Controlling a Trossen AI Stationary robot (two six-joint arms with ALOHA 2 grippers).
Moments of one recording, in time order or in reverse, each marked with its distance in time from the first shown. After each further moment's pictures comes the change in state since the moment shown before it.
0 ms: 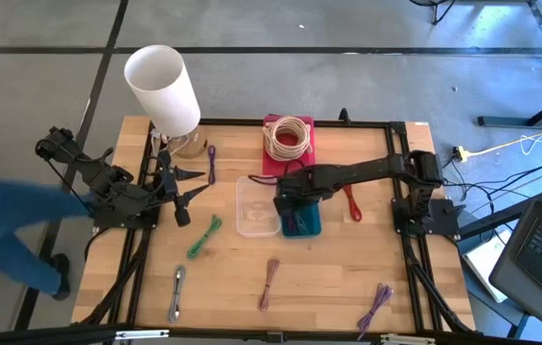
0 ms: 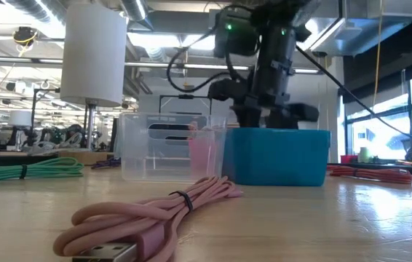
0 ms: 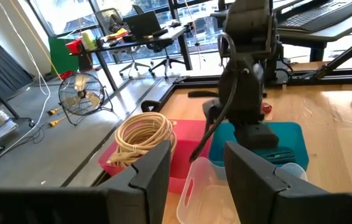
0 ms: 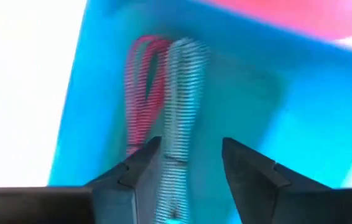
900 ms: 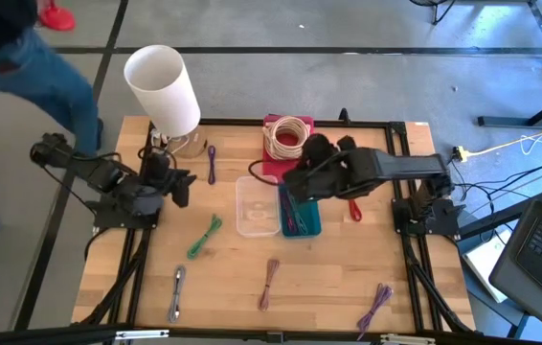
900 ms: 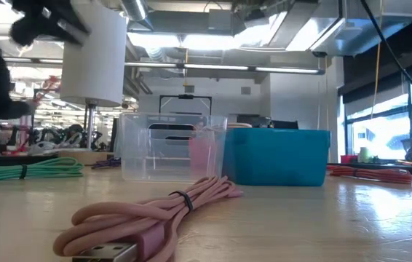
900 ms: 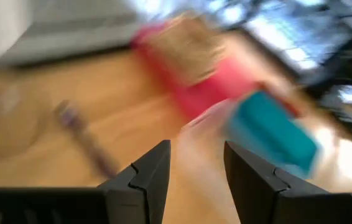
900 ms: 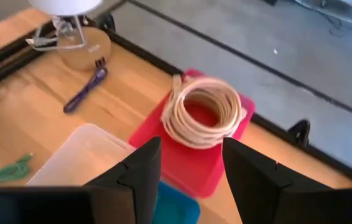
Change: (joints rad) left arm 0.128 -0.040 0.000 -0.568 0.117 -1.133; right arm 0.223 -0.043 0.873 -0.774 0.740 -0.127
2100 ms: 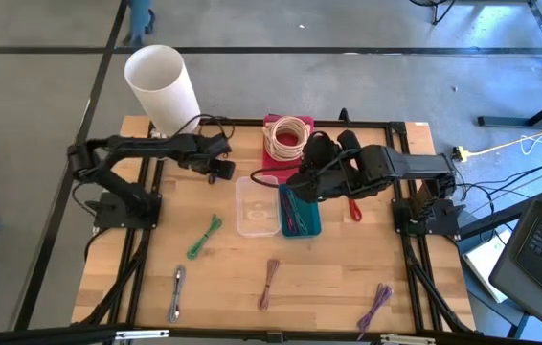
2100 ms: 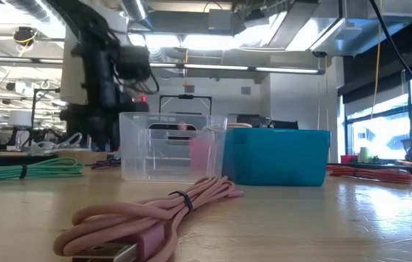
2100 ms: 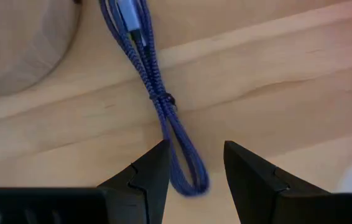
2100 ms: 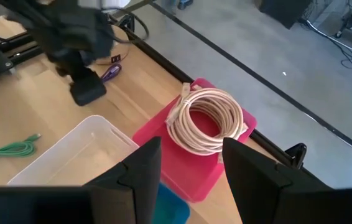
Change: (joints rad) left arm 0.942 0.776 0.000 0.362 0.722 0.442; right arm 0.025 -0.009 0.066 -0.001 -0.008 -0.187
